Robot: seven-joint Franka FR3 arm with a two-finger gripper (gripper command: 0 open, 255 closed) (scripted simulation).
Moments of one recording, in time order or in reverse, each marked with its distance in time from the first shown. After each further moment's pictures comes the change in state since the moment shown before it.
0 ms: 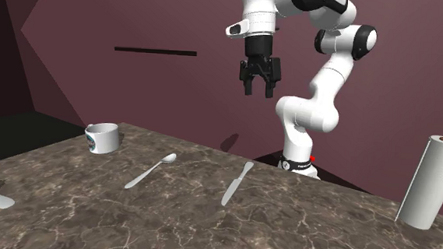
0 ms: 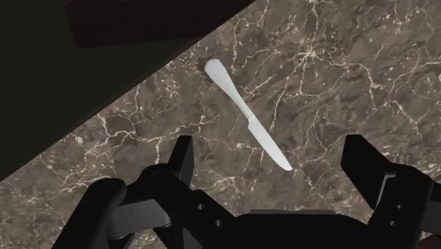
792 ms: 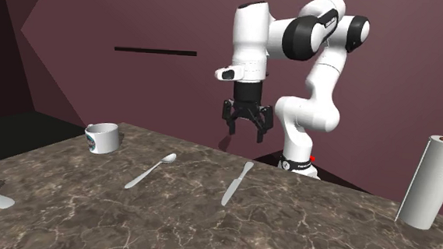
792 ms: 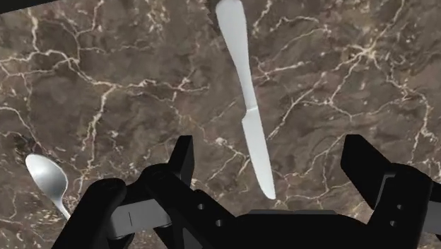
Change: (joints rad) arm 0.107 0.184 0.023 -0.170 -0.069 0.359 -0.275
